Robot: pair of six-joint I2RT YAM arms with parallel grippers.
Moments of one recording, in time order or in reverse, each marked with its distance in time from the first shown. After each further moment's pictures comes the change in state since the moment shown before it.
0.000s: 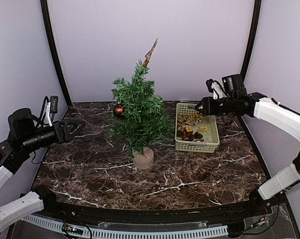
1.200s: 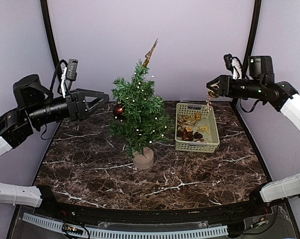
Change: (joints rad) left arm -0.363 0.316 0.352 0.176 -0.030 0.080; right arm 0.000 -0.248 0.188 -0.147 -0.038 0.008
